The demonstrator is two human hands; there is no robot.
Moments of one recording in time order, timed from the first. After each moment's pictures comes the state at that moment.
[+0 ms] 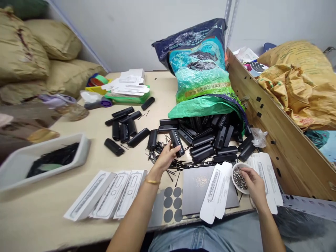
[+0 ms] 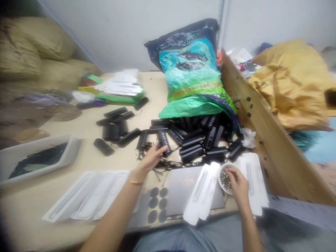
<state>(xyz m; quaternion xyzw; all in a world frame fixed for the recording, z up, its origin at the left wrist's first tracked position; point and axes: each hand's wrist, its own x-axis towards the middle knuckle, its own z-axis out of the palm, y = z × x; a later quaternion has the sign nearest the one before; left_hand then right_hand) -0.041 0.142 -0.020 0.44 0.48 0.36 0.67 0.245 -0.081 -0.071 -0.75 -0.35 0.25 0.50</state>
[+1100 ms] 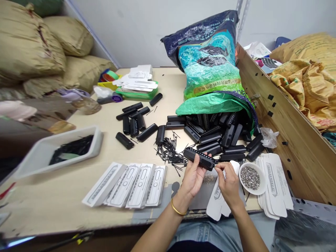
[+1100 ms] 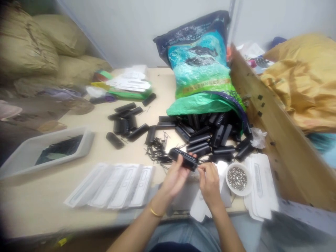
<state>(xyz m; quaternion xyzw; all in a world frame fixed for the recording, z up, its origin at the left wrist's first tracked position) 0.015 0.042 0.008 0.11 0.33 0.47 0.81 0.126 -0.025 -0.017 -0.66 -0.56 0.12 0.48</state>
